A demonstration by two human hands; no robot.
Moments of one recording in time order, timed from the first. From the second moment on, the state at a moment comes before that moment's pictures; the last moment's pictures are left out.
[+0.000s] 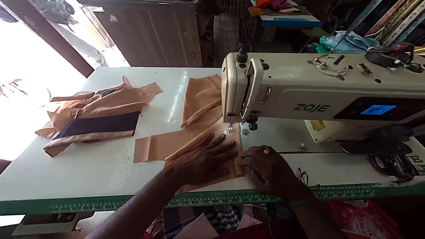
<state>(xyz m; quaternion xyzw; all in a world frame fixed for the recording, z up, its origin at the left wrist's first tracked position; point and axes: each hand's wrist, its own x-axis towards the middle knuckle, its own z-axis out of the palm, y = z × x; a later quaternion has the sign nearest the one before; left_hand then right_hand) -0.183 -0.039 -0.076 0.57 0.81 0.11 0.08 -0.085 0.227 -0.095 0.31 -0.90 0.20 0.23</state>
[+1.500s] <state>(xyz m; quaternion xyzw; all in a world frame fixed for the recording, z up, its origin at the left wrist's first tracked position) -0.162 -0.052 -0.075 0.60 0.78 0.17 0.09 -0.112 0.229 -0.087 0.44 -0.86 0.19 0.19</state>
